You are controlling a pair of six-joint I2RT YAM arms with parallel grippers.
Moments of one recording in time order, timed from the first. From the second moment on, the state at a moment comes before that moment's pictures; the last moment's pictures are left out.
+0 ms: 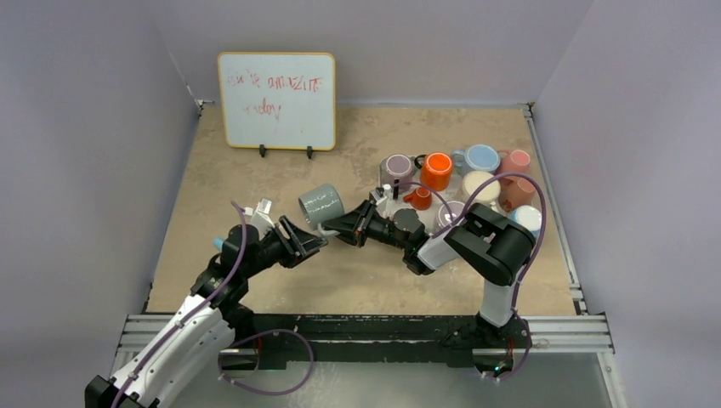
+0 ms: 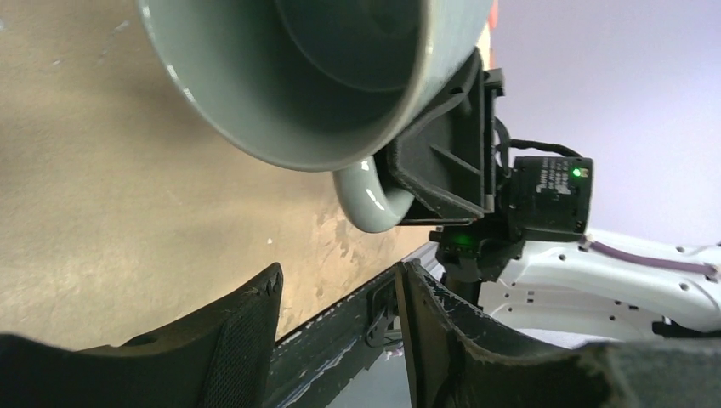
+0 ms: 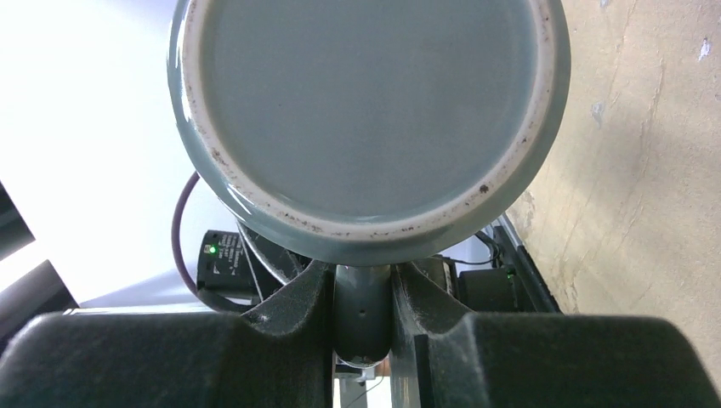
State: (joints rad) left arm -0.48 0.53 0.33 -0.20 0.29 -1.15; right arm 0.84 1.86 0.59 1.28 -0.36 1.70
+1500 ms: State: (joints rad) left arm -0.48 0.59 0.26 0.34 0.47 -1.31; right arm 0.86 1.65 0.58 1.26 -0.42 1.52
